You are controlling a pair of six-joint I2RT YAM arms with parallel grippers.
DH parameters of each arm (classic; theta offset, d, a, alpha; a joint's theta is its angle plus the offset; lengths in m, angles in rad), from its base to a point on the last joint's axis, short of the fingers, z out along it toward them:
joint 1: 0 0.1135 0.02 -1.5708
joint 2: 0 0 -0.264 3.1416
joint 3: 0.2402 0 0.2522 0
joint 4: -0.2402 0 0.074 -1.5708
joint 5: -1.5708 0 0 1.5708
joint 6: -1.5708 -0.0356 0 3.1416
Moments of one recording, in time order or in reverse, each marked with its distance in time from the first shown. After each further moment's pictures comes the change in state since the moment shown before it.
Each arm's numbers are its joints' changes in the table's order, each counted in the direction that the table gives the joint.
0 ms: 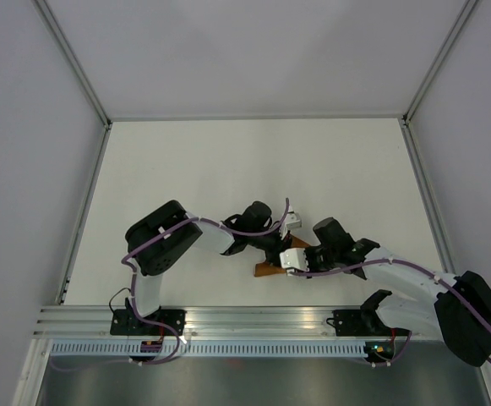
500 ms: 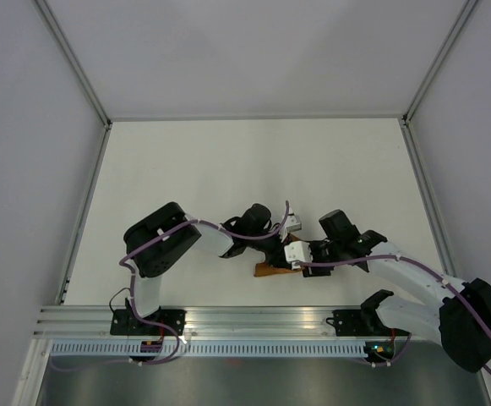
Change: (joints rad) left arm -0.015 -0.020 -0.029 0.030 0.047 -0.019; right arm -0.095 -0.030 0.101 -0.195 0.112 0.044
